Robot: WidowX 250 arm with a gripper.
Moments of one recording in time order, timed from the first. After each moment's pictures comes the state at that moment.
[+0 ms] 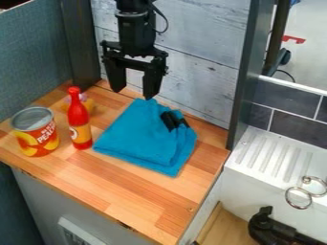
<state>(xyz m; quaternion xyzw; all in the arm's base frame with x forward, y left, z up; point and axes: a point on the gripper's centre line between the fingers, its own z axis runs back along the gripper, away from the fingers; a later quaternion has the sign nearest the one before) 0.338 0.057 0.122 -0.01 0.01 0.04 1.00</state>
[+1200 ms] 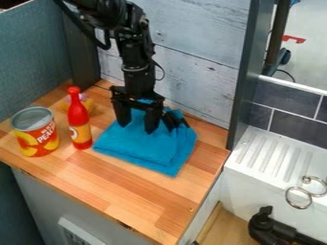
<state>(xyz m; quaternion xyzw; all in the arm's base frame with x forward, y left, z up) 0.370 0.082 0.029 -0.03 0.02 0.04 1.00</state>
